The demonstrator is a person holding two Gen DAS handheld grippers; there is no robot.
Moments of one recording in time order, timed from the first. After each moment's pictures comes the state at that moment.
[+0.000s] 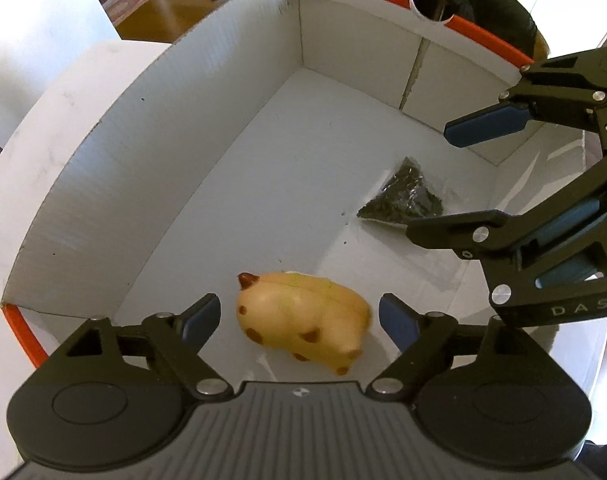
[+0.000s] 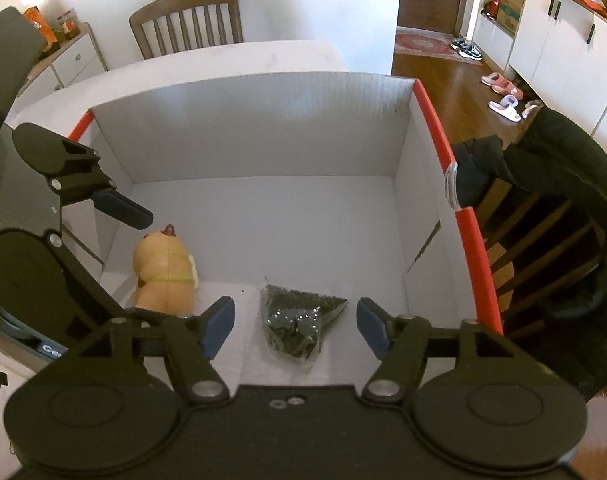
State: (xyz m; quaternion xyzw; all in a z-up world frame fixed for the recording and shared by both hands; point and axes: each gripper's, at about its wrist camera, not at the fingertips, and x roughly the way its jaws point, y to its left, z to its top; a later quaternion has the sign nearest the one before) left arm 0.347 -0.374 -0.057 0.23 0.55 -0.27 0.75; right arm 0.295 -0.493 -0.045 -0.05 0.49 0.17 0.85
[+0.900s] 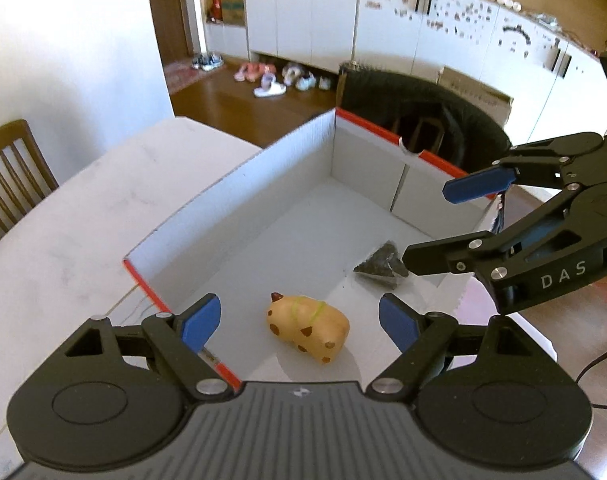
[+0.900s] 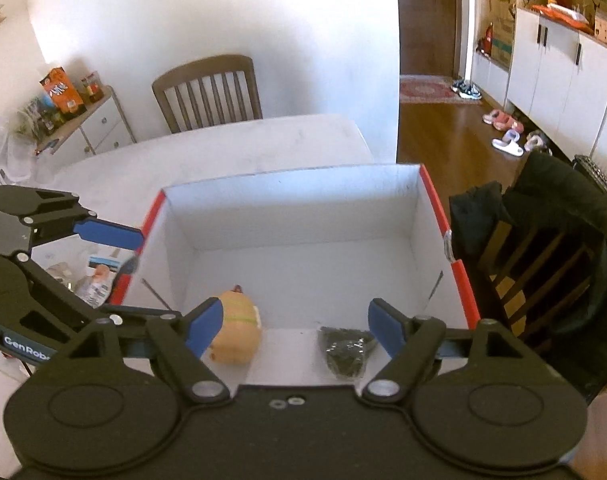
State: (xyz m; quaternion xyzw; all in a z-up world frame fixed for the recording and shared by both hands) left arm 0.286 -0.326 0.015 0.13 0.43 -0.26 0.86; right arm 0.244 -0.481 0.028 0.00 0.42 0.18 0.89
